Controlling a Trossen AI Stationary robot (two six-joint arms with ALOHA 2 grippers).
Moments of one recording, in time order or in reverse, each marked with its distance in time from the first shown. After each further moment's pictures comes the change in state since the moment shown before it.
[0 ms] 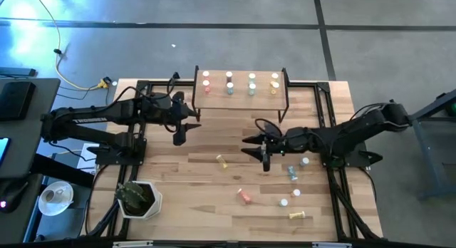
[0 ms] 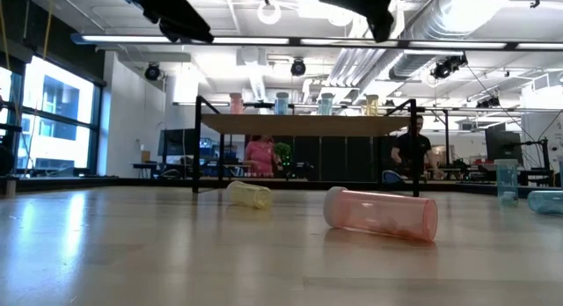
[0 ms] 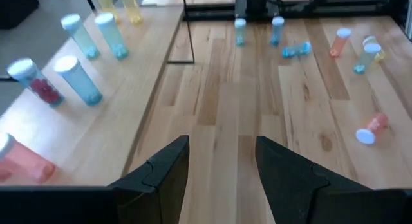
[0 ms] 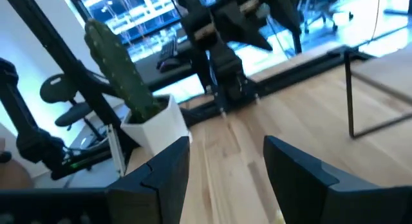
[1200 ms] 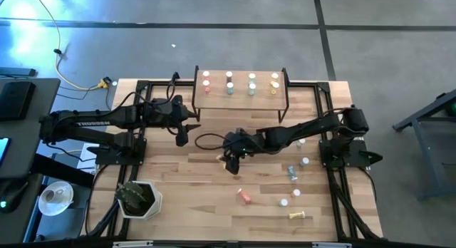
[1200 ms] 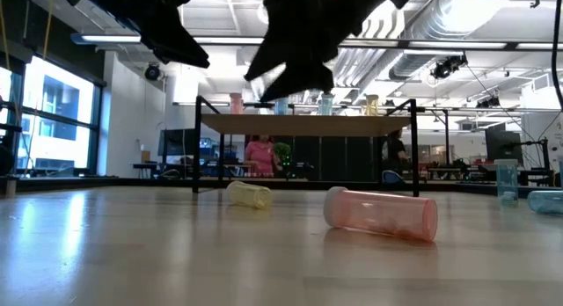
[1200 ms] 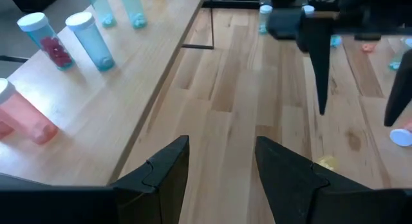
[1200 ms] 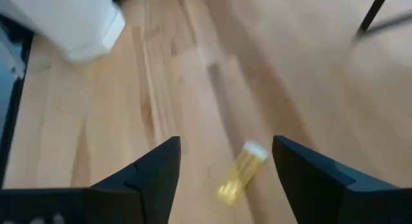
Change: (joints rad) left arm 0.015 -0.035 -0.170 0.150 -0.073 -0.057; right arm -0.098 0.523 0.520 -0.596 -0.154 -0.001
